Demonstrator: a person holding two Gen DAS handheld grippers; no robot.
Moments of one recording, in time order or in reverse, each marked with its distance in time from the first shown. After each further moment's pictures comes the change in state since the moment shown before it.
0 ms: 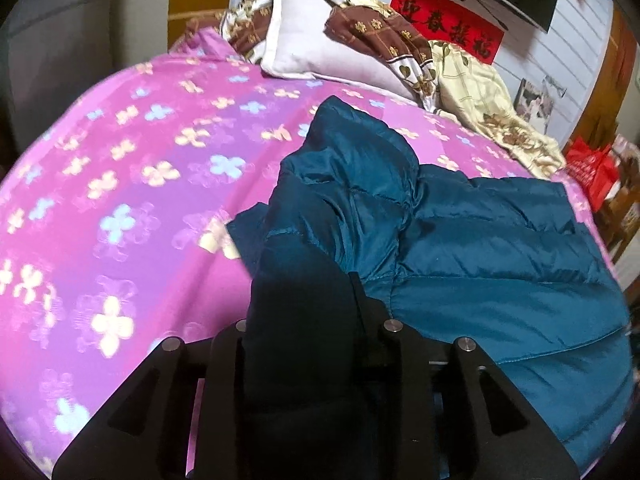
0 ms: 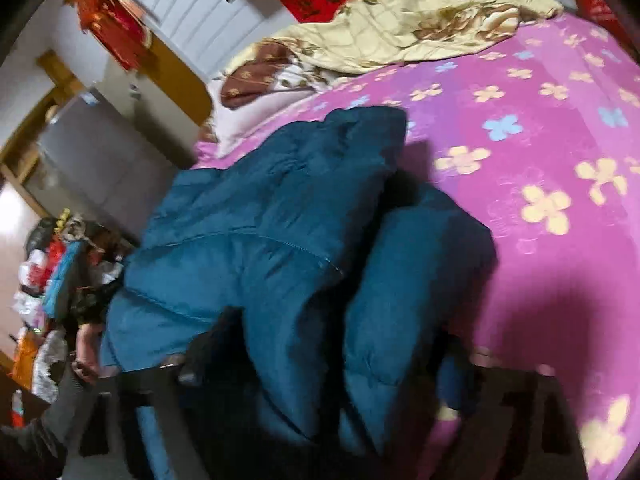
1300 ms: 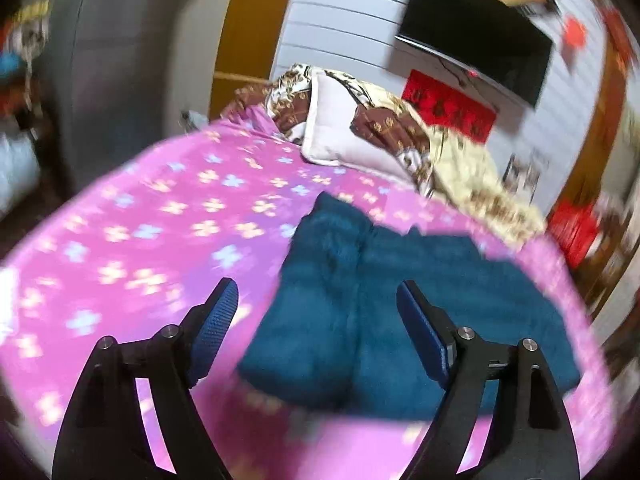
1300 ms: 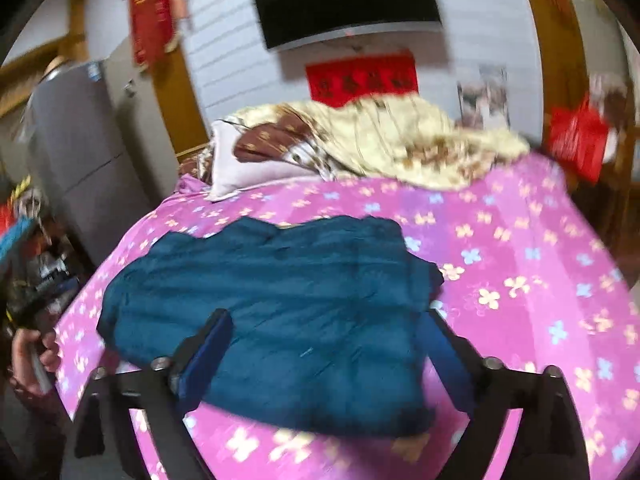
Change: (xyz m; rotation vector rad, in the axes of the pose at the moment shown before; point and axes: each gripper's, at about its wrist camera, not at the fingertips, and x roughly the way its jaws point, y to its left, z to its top) left arm -0.199 0.028 -0.041 -0.029 -0.245 0.080; right arm -0.099 0.231 -0.032 -0.255 -0.269 -0.398
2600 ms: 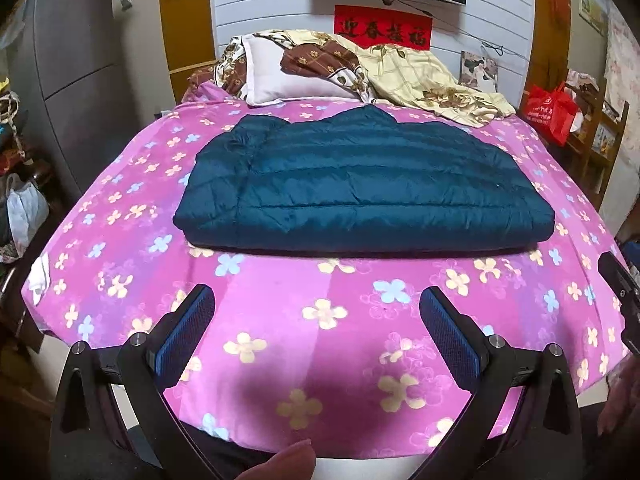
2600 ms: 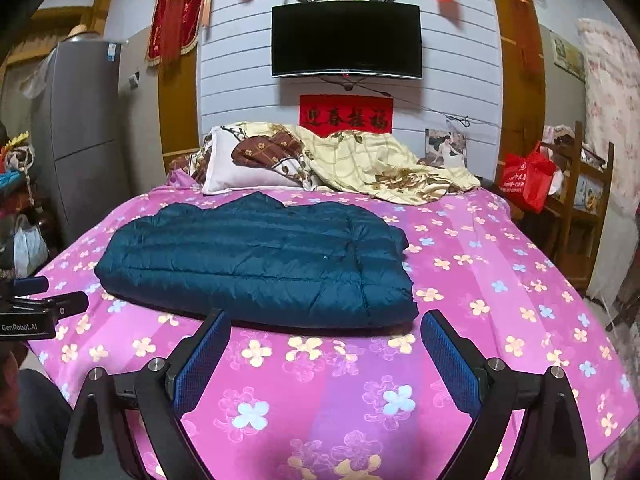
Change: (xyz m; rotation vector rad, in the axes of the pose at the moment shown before) left arm -0.086 -0.132 -0.118 0.235 0.159 0.015; right arm -0.090 0.068 -0.124 -0.082 -0.121 -0.182
